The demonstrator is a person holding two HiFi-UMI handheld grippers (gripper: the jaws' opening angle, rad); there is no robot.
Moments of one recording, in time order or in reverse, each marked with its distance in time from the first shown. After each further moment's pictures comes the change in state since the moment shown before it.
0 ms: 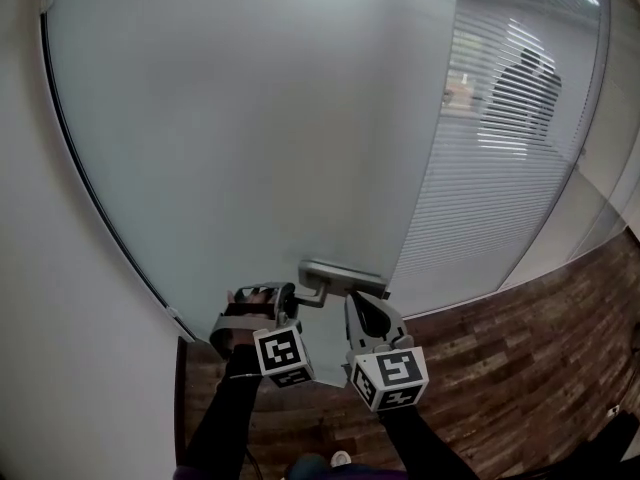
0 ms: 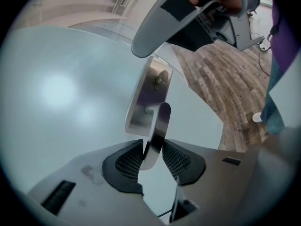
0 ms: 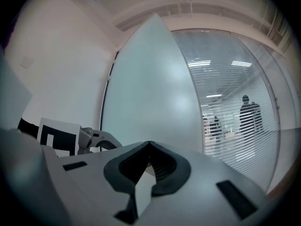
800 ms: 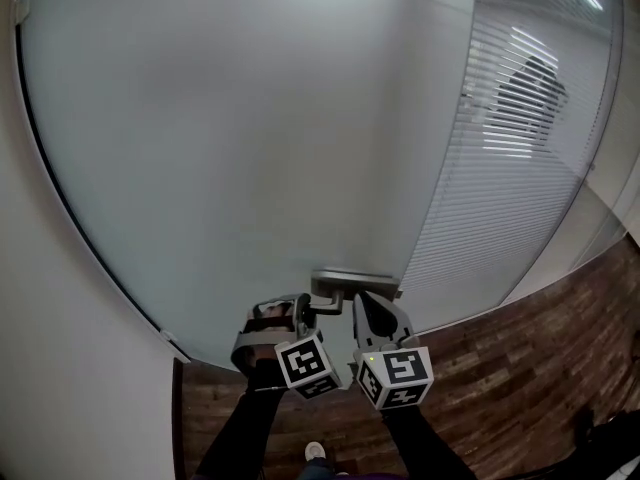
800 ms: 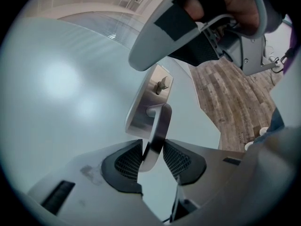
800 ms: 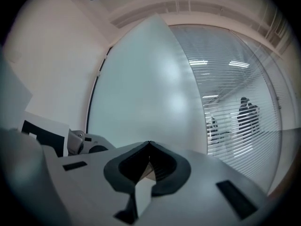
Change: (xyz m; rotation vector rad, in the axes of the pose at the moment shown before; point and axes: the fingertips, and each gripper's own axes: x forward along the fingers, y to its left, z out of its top) left arm 0.087 0.046 0.010 -0.114 0.016 -0.006; right arm 0.099 -0.055 0.006 0.005 0.000 -0.049
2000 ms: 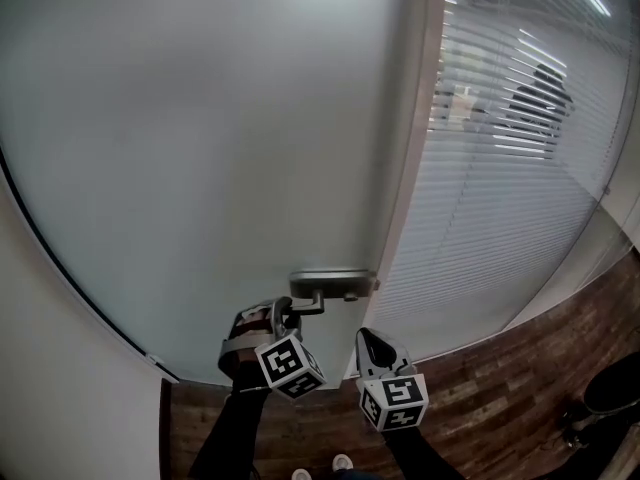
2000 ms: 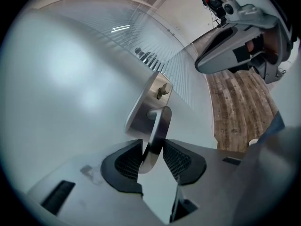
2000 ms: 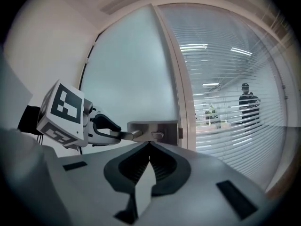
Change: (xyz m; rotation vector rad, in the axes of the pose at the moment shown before) left arm 0.116 0.070 0.017 -0.165 0.034 0.014; right arm 0.073 -0.099 -0.064 0.021 0.154 0.010
